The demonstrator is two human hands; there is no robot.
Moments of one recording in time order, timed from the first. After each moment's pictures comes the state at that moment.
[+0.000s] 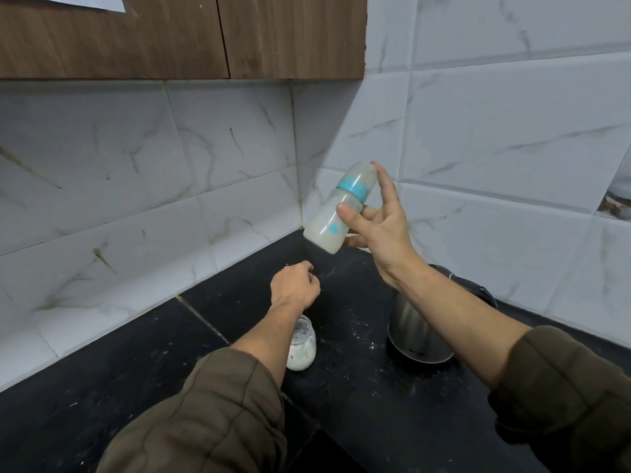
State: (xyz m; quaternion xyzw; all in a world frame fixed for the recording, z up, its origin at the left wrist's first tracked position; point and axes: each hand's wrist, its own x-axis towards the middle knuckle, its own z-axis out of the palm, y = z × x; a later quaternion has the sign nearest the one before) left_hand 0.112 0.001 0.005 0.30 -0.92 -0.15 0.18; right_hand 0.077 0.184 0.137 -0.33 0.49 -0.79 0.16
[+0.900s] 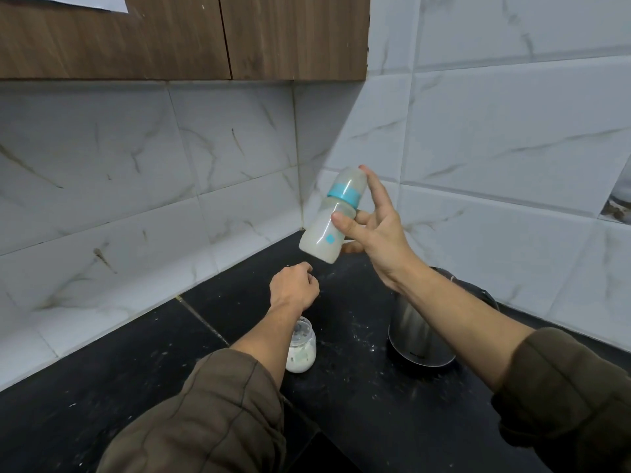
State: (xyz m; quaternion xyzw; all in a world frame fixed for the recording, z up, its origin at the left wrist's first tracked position) left_hand 0.111 -0.003 0.005 0.31 -0.92 -0.15 0.18; right_hand 0.073 0.180 0.133 -0.37 0.50 -0.76 0.19
